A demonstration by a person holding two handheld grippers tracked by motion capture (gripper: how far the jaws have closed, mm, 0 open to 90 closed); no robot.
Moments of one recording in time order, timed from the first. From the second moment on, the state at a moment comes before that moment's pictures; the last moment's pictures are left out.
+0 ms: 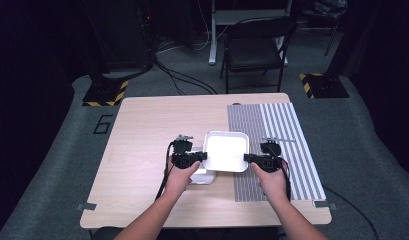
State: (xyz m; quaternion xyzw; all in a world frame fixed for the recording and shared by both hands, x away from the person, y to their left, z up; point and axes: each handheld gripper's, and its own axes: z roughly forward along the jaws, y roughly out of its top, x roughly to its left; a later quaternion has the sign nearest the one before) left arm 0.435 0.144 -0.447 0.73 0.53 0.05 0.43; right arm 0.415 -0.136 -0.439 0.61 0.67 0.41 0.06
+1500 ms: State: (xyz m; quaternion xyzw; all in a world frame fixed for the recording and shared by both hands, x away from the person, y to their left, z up) left arm 0.443 0.078 -0.443 0.76 0.49 0.03 0.42; right arm 0.392 -0.196 -0.436 0.65 0.64 0.40 0.09
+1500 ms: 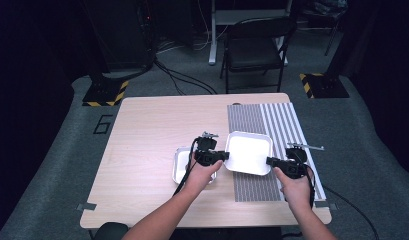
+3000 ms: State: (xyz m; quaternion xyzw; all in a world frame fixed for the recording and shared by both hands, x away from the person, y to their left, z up) left arm 0.449 0.037 -0.470 0.78 0.47 0.01 0.42; right arm 0.385 -0.234 -0.468 0.66 0.63 0.39 0.10
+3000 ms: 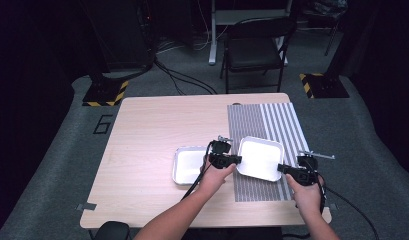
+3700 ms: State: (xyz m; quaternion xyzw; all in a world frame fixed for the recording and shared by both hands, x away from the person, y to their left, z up) left arm 0.455 0.021 -0.488 0.78 0.48 0.01 0.41; right arm 0.393 -0.245 -0.485 0.67 0.63 0.38 0.11
